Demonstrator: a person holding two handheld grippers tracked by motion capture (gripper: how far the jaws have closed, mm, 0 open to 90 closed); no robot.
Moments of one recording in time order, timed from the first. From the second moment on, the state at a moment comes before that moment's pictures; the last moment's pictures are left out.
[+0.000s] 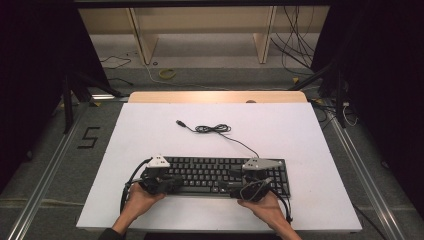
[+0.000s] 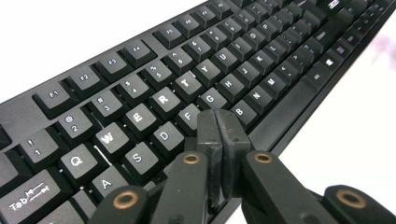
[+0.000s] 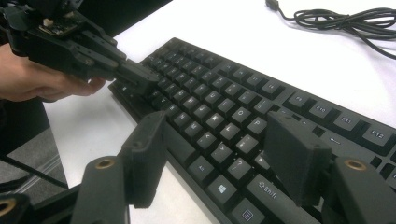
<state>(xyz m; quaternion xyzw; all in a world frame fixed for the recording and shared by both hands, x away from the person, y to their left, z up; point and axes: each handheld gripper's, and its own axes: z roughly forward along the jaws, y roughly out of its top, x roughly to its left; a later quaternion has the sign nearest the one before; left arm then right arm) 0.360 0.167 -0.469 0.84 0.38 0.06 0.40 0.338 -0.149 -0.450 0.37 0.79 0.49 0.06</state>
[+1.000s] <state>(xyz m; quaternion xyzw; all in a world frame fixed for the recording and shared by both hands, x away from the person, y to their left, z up) 0.363 0.184 -0.456 0.78 0.42 0.07 0.46 0.343 -0.132 -0.453 0.36 0.80 0.48 0.05</state>
